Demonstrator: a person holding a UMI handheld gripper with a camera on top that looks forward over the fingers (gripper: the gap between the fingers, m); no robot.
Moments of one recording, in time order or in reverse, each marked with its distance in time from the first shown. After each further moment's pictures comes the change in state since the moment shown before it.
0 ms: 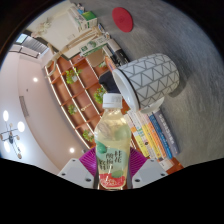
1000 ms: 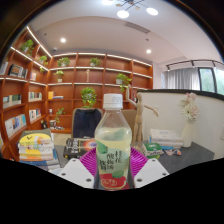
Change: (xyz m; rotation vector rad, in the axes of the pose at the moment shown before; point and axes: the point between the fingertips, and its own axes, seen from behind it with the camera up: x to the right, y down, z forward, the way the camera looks) arm -0.118 -0.219 -0.053 0.322 0.544 -2.049
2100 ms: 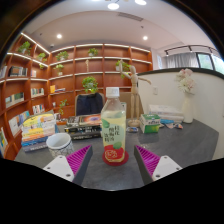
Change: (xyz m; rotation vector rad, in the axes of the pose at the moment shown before) arm 0.014 0.109 -0.045 -0.120 -0.049 0.079
